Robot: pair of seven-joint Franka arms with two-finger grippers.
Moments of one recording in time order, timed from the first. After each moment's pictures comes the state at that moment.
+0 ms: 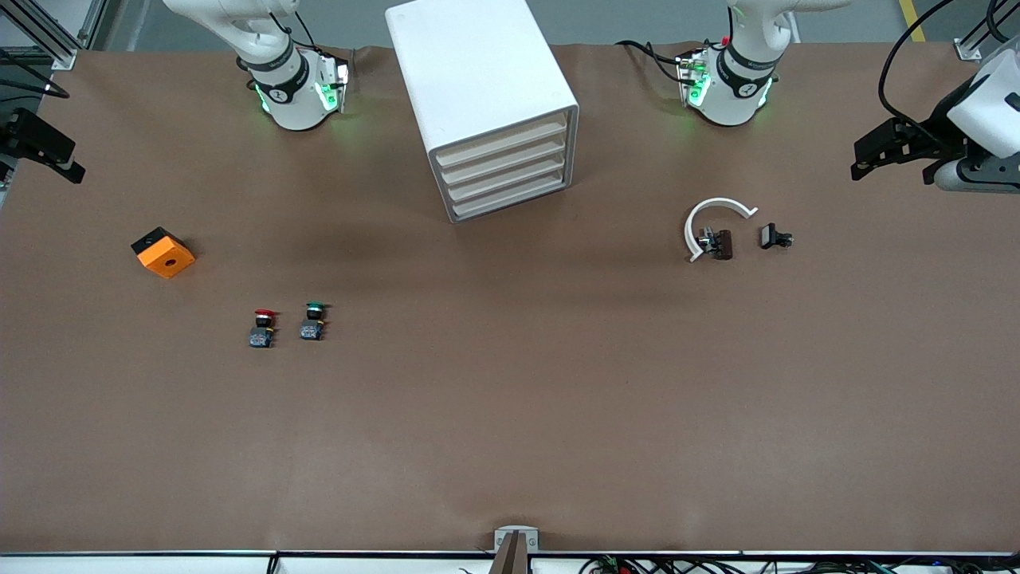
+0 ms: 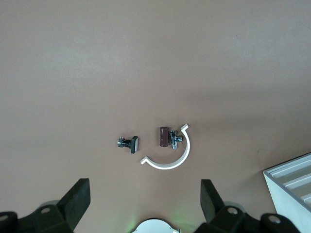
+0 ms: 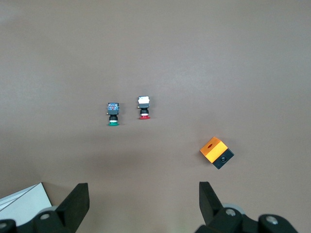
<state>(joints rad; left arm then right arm) 0.00 -0.10 -0.06 -1.65 -0.03 1.49 0.01 -0.02 -0.08 -0.03 -1.51 -0.01 1.47 0.00</state>
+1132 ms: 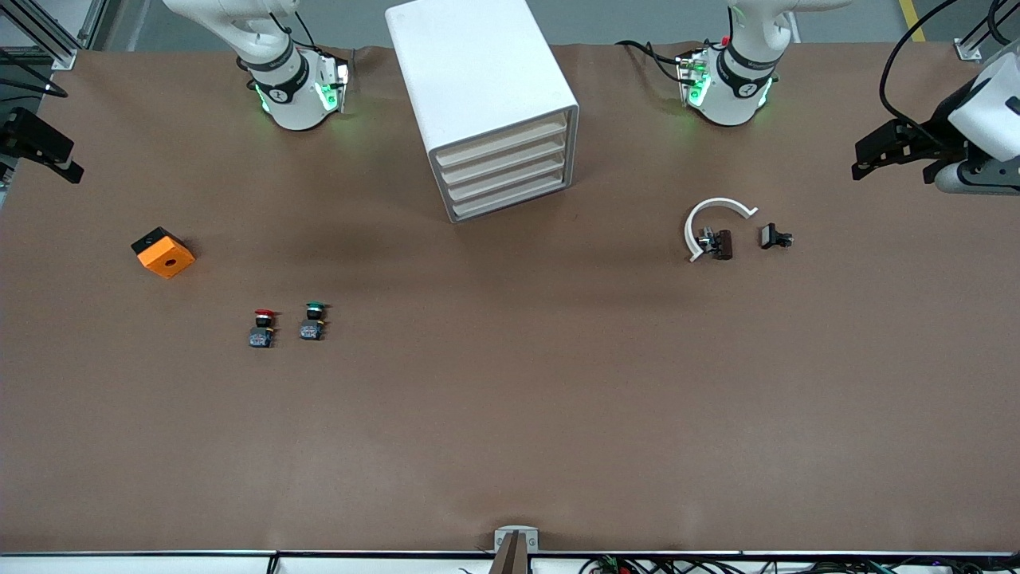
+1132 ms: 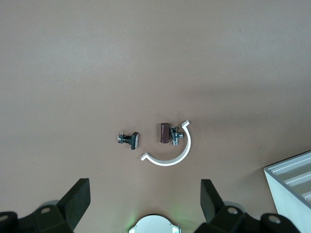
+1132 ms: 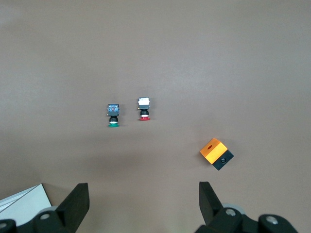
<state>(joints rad) 0.00 -0.08 -0.05 -1.66 -0.03 1.47 0.01 -0.02 -0.08 -0.03 -1.51 -0.01 1.47 0.00</state>
